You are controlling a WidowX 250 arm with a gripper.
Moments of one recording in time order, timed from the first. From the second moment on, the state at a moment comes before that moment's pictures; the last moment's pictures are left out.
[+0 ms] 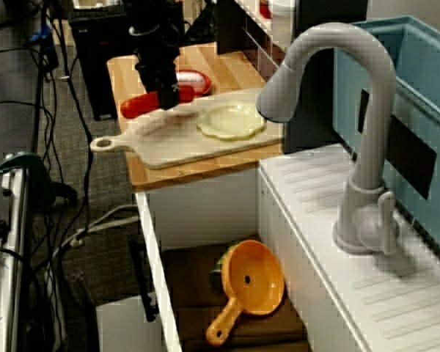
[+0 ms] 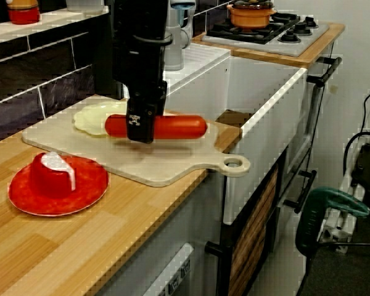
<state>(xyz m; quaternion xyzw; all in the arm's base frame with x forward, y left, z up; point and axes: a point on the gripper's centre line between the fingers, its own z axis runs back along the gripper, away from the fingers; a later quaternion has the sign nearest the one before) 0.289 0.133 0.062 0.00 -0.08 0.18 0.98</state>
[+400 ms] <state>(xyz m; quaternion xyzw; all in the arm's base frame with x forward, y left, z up) 0.292 0.138 0.062 0.01 -0.10 0.18 0.98</state>
